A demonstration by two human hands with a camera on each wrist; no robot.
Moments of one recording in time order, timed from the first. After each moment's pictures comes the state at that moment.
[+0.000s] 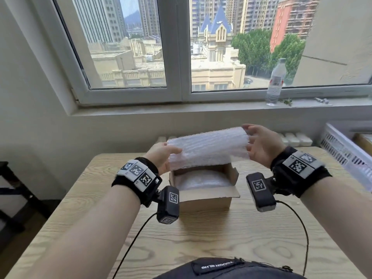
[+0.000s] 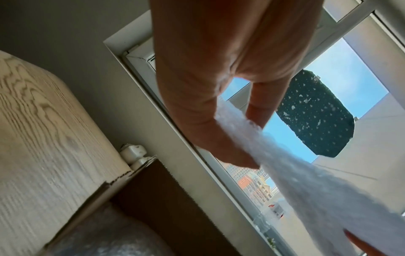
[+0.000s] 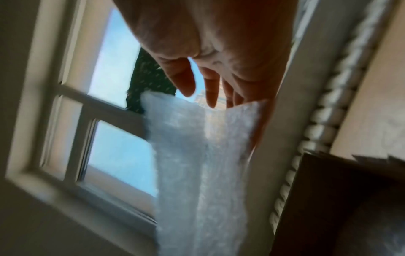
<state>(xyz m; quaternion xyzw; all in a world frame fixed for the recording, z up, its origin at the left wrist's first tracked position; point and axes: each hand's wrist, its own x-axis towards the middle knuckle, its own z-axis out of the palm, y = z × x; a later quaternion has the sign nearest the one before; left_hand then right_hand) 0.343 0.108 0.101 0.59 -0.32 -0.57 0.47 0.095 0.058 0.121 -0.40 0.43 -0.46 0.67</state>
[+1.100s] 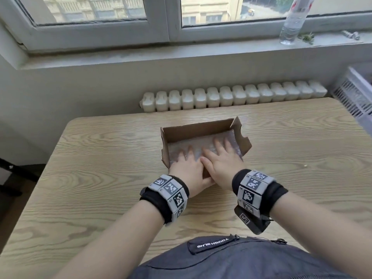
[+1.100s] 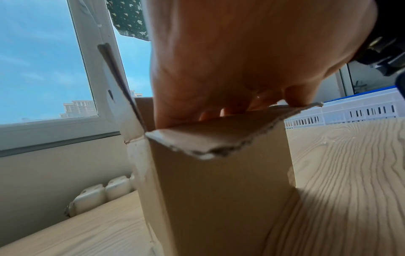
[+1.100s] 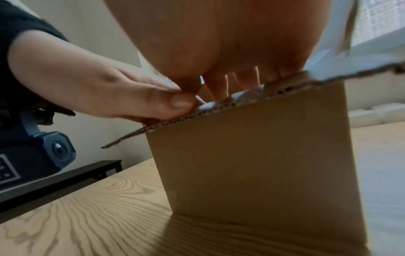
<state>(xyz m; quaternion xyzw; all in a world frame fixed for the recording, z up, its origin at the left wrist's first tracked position) 0.290 0.098 -0.021 0.66 -0.72 -0.18 -0.12 0.171 0.072 -0.016 -0.80 0.57 0.04 0.19</state>
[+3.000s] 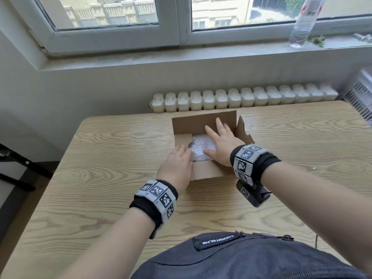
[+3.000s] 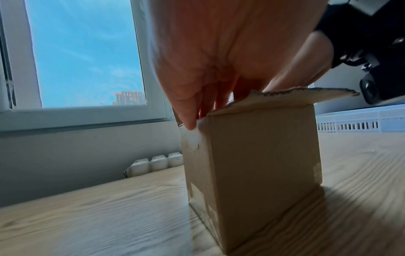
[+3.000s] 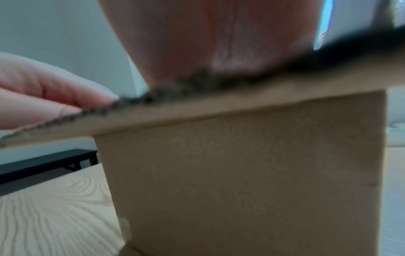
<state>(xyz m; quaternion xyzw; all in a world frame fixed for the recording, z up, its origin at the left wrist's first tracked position) 0.328 0.120 -0.010 0.69 -0.71 -0.15 0.00 0.185 0.033 -0.006 -0.81 0.55 0.07 0.18</state>
